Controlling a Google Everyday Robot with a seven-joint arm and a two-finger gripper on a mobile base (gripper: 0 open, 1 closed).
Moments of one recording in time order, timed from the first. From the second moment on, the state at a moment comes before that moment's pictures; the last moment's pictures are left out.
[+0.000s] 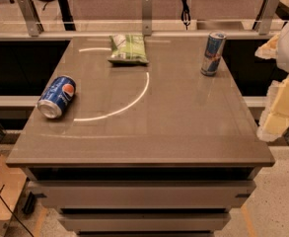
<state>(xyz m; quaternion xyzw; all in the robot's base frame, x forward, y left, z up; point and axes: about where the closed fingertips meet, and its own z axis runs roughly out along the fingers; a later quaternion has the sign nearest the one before) 0.438 -0.217 0.976 -0.60 0.78 -0.03 0.16</state>
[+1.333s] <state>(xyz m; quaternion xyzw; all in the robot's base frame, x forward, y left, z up) 0.449 -0.097 0.993 -0.68 0.67 0.10 0.28</state>
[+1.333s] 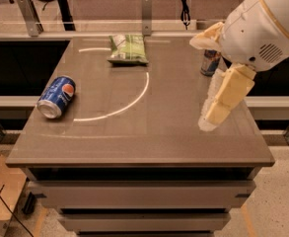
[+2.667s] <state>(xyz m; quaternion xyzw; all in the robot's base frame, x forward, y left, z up) 0.513 0.009 0.958 -0.65 0.64 0.22 0.35</state>
